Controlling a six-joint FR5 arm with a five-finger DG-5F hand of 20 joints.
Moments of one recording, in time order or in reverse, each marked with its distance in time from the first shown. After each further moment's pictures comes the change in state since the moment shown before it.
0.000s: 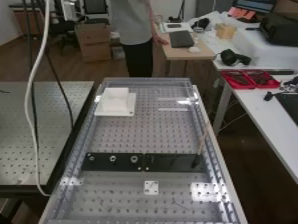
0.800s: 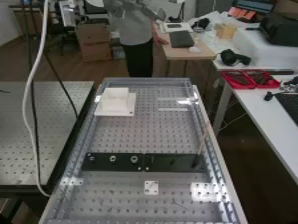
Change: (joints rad) arm -0.015 -0.002 -0.028 0.026 0.008 -0.006
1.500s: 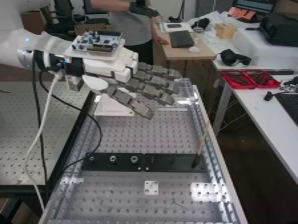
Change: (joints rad) arm -0.113 -0.146 -0.188 0.206 0.051 0.121
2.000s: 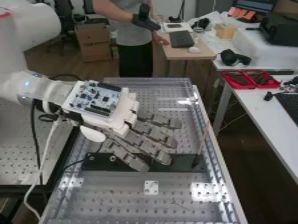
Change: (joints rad) arm -0.117 -0.135 0.013 0.060 -0.050 0.094
